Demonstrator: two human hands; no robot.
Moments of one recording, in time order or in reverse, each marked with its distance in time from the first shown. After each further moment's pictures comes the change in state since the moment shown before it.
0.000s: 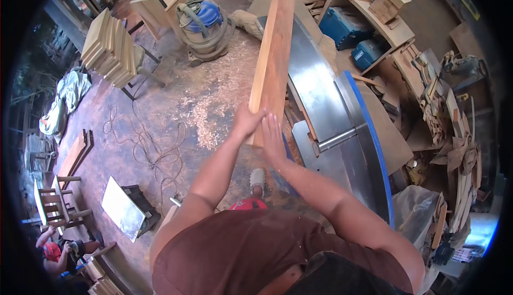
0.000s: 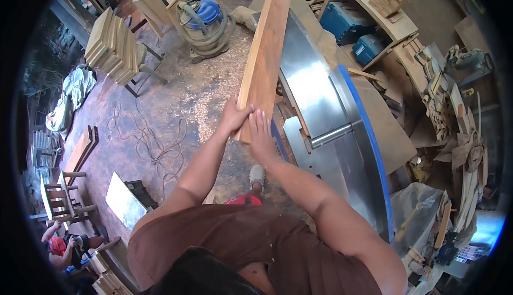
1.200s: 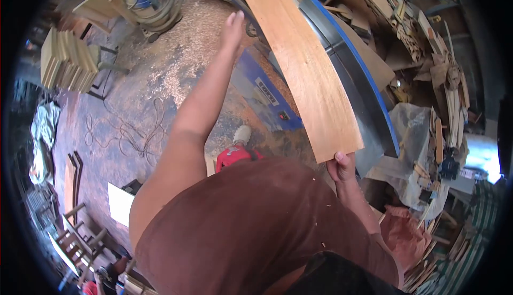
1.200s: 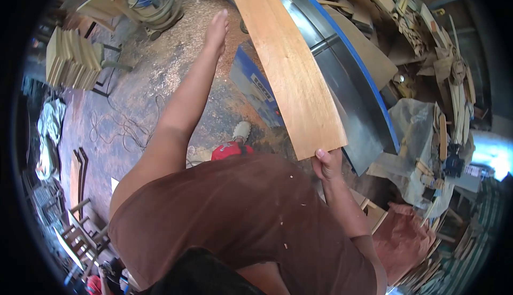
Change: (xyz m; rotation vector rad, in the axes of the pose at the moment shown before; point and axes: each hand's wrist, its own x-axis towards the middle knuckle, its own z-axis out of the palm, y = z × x) left_hand 0.035 0.041 0.042 -0.542 -0.187 0.039; right_hand -0.258 -0.116 -0.180 1.373 0.642 0.785
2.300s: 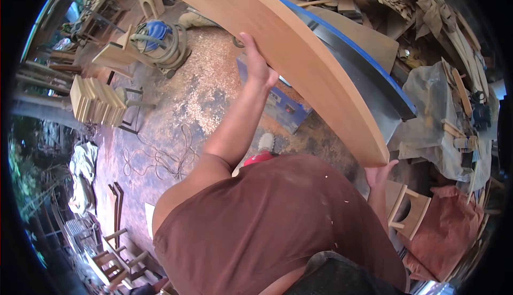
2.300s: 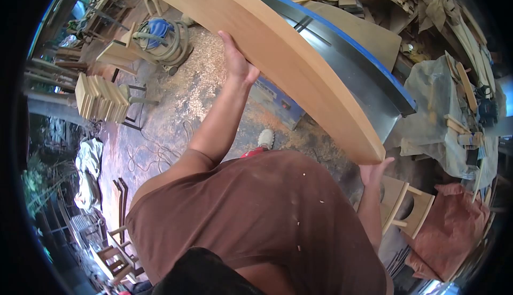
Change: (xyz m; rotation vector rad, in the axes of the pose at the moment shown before) left_hand -0.243 0.063 0.163 -0.580 -0.367 -0.016; right_hand -0.139 0.044 -0.267 0.502 0.405 -0.076
